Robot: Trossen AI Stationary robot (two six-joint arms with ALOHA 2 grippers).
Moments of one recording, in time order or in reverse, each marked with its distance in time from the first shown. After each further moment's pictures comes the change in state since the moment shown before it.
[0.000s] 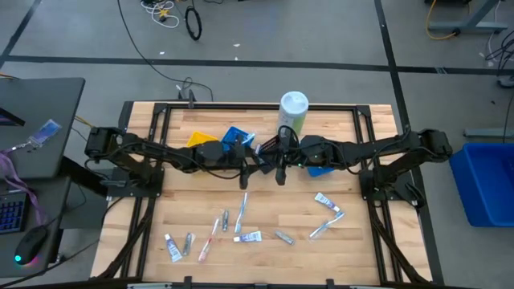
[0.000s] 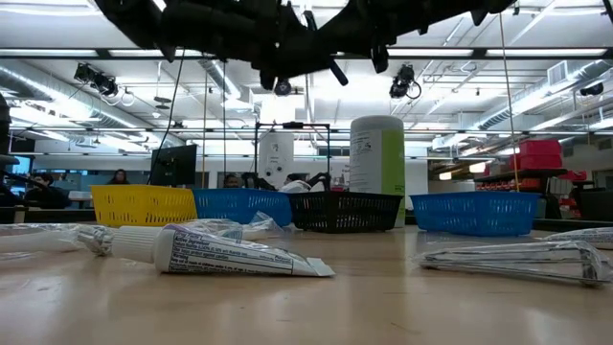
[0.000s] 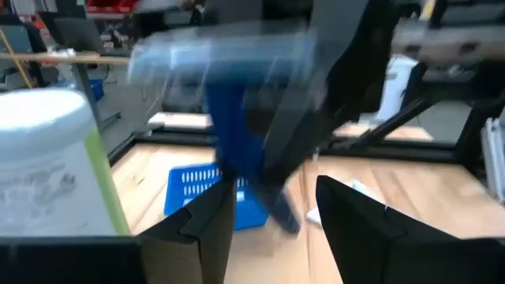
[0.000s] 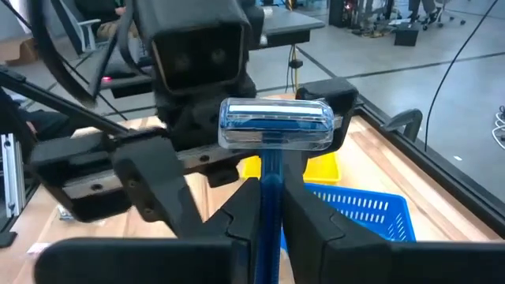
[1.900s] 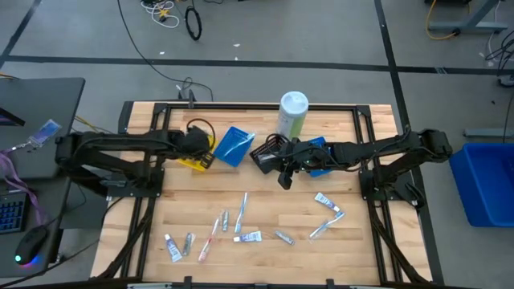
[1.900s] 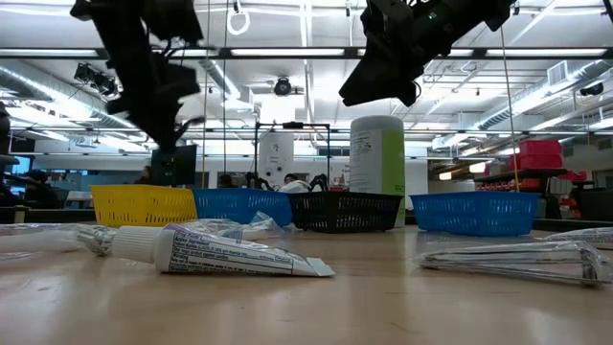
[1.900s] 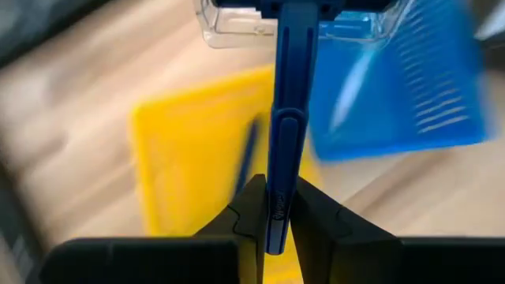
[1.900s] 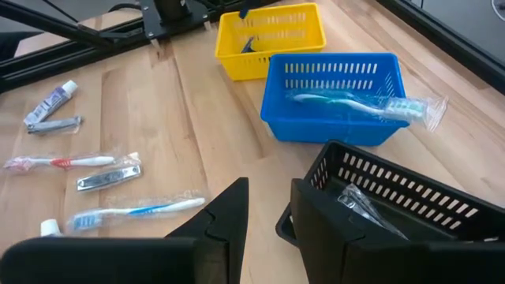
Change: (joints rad) left arm 0.177 -0.365 0.006 -1.485 -0.286 -0.682; right arm 0.002 0.000 0.000 -0.367 0.002 0.180
